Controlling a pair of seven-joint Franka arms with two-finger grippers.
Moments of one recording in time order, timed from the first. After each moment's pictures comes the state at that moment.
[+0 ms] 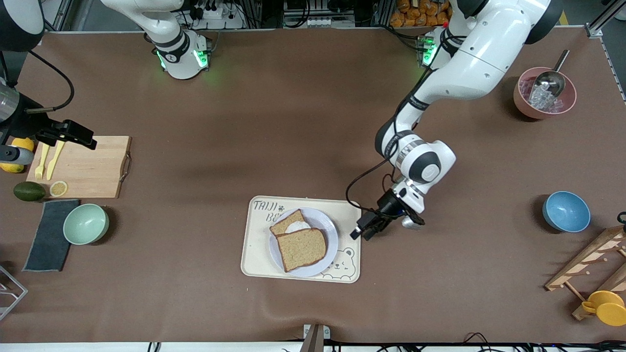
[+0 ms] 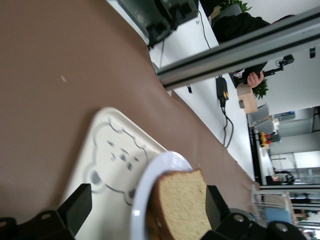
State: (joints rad) left arm -0.22 0.77 -0.27 -1.59 -2.23 2.82 1.39; right arm -0.03 0.04 0.03 -1.60 0.01 1.59 0.10
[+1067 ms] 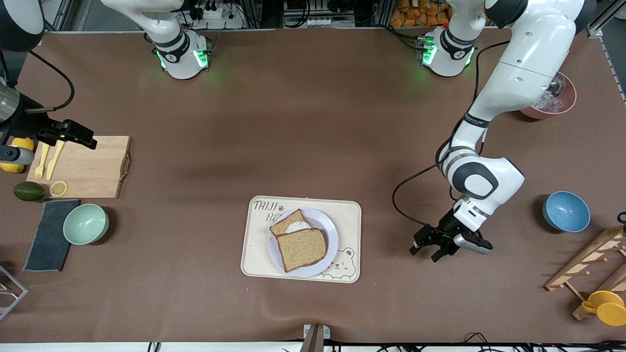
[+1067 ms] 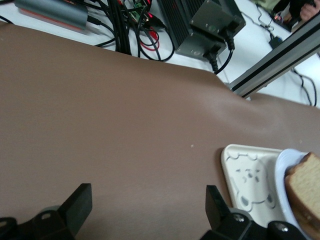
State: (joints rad) left arm -0.02 0.74 -0.26 -1.66 -1.48 2.87 1.29; right arm -0.03 0.04 0.03 -1.60 0.01 1.59 0.10
